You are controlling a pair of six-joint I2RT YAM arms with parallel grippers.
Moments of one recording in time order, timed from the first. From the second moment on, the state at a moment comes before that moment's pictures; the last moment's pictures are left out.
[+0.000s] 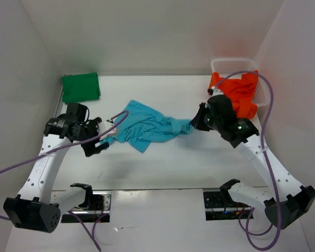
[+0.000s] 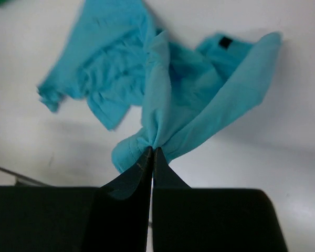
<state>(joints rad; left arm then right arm) -0.10 1.06 1.15 -1.22 0.33 1.03 0.47 1.05 1.17 -0.71 0.04 0.56</state>
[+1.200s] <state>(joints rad) -0.19 2.49 2.24 -0.70 0.30 0.29 0.47 1.25 1.02 -0.68 -0.06 0.62</state>
